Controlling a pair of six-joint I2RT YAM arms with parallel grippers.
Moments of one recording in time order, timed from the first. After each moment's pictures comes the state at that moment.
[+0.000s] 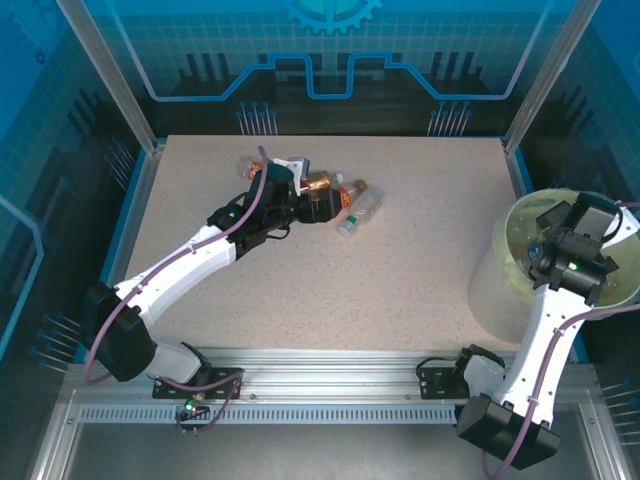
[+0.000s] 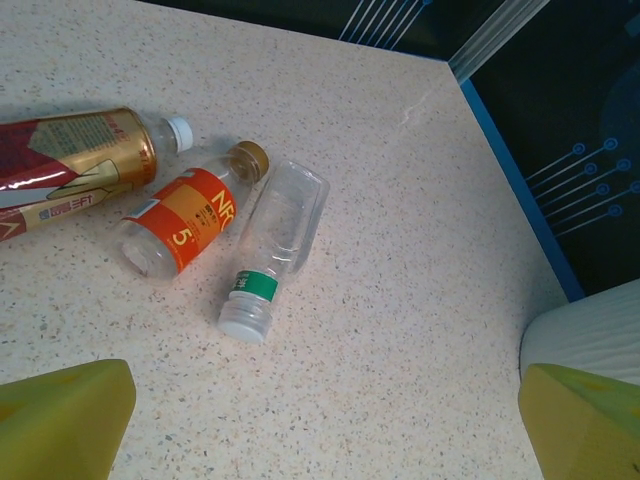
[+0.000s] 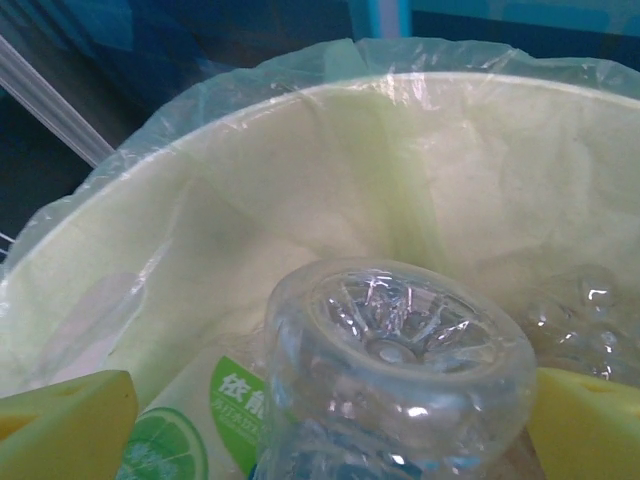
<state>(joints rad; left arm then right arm) -0.59 1.42 1.21 -0.31 0.04 -0.56 -0.54 0.90 1.16 -0.87 0.31 0.48</state>
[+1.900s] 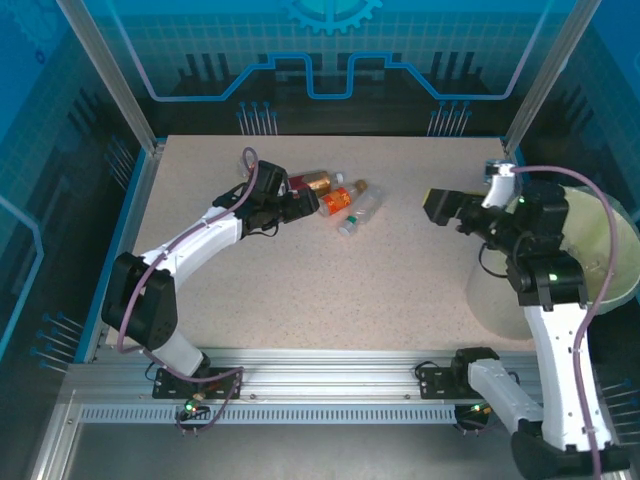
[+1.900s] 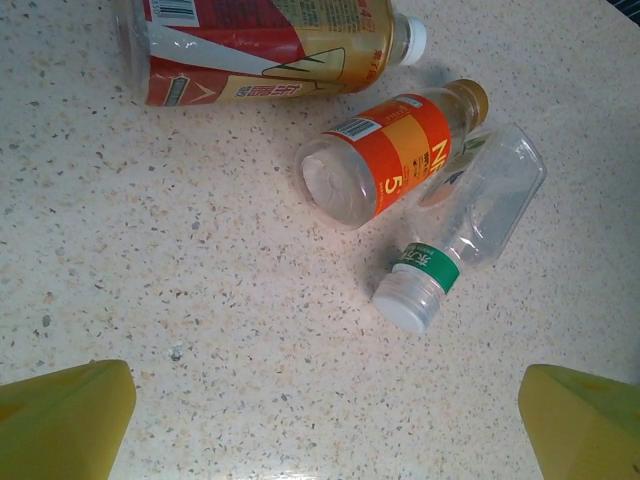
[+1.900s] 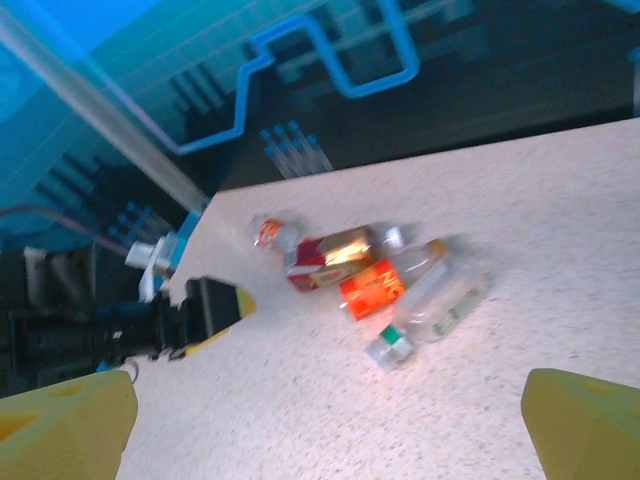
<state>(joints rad) -0.41 1.60 1.22 -0.44 0.09 -0.75 0.08 0.87 1.21 -0.71 -0.41 0.38</state>
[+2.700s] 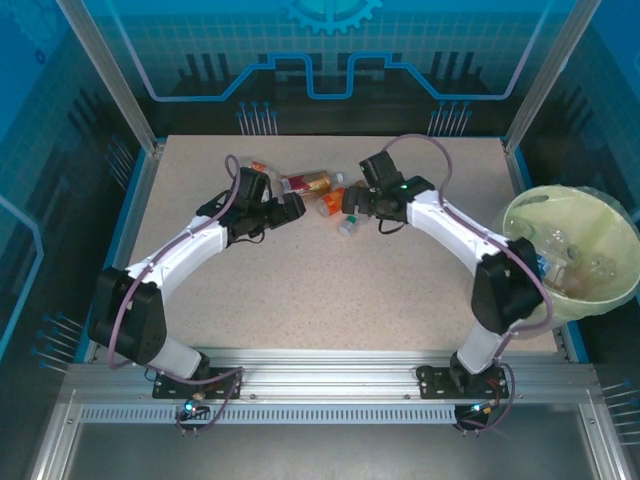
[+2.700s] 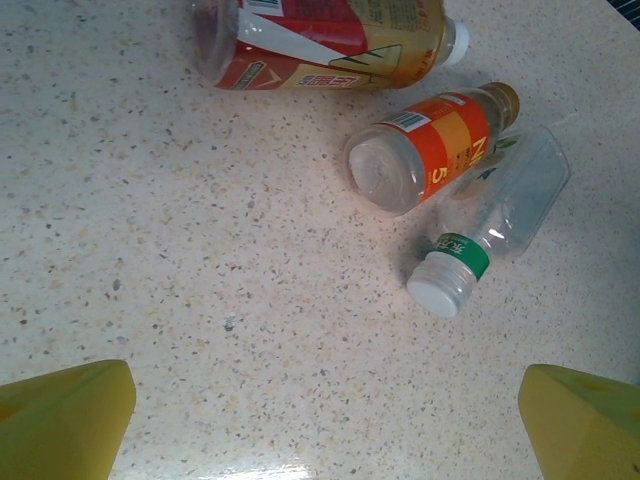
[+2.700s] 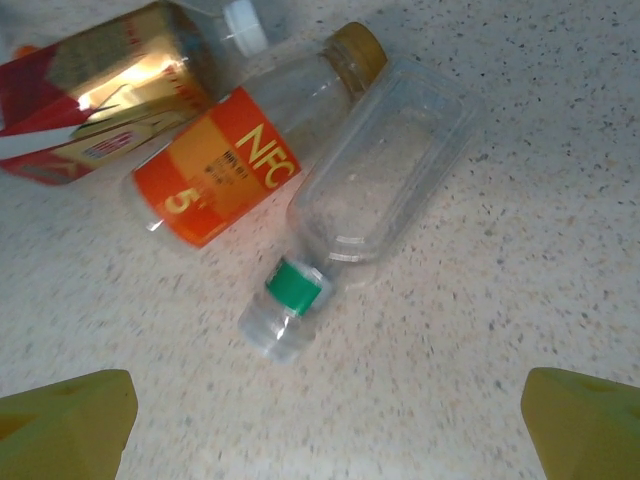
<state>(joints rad) -0.35 1.50 1.11 -0.44 0.12 -0.75 0.50 1.75 1.44 -0.68 0.15 0.58</state>
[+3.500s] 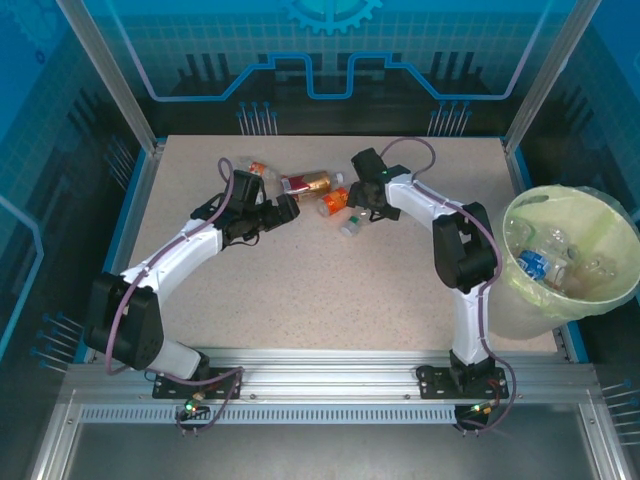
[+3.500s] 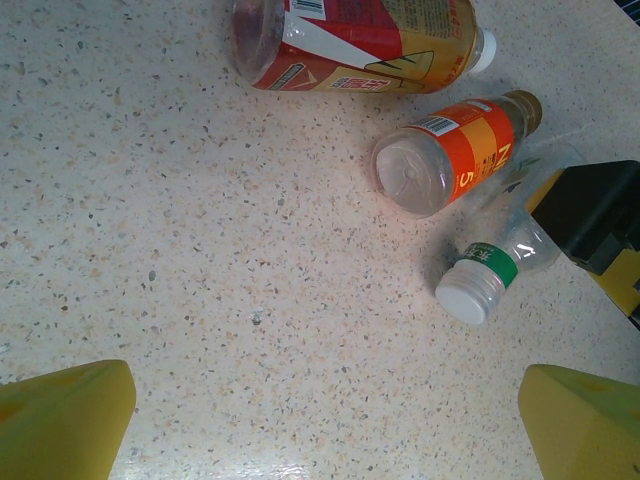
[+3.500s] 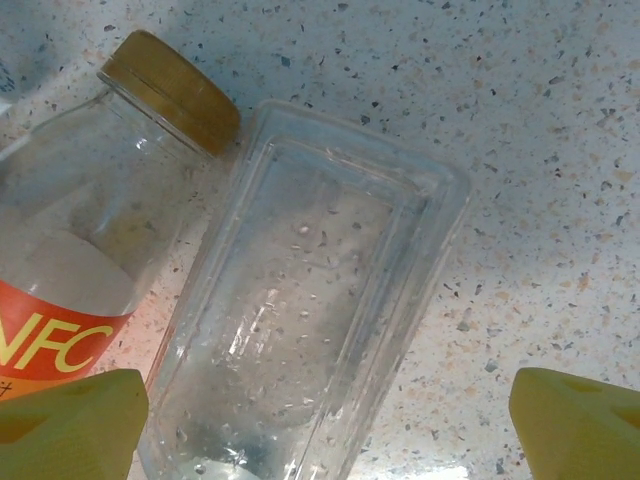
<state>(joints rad) -0.32 1.47 1.08 -0.45 0.12 -0.75 0.42 2.10 1.66 -0.73 0.23 0.71</state>
